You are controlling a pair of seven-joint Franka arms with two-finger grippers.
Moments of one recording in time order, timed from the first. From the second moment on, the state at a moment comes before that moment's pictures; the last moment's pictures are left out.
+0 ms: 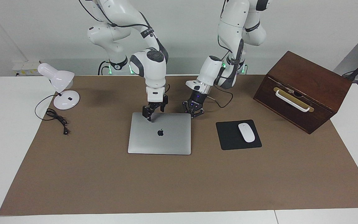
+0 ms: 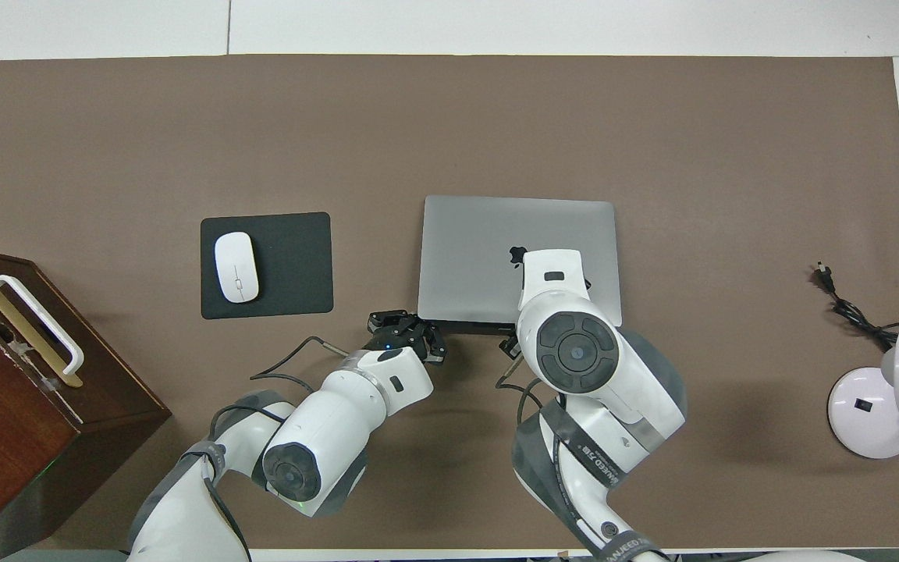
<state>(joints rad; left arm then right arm) -0.66 0.26 -0.08 -2.50 -0.10 3.49 -0.13 0.45 0.13 0.08 -2.20 -0.25 2.45 -0.08</state>
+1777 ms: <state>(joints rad) -0.66 0.26 -0.08 -2.50 -0.10 3.49 -0.13 0.40 0.18 0.08 -2.12 -0.34 2.59 -0.22</state>
